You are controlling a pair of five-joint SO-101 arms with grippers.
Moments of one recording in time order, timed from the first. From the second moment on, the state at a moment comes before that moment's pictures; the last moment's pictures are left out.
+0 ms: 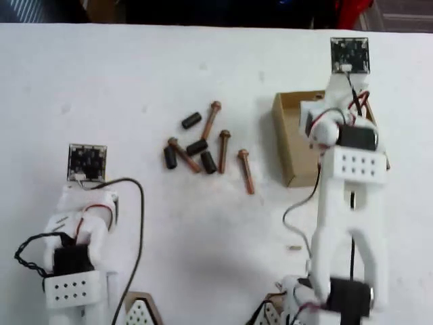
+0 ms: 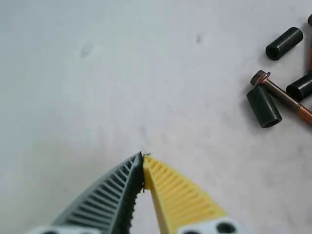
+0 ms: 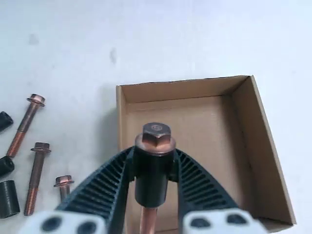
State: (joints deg) left arm -15.5 -81.4 83.6 48.1 -8.7; right arm 5.1 -15.8 16.2 54.1 8.4
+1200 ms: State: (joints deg) left arm -9.0 -81.4 90.4 44.1 5.1; right arm 6.7 36.9 -19.4 54.0 21.2
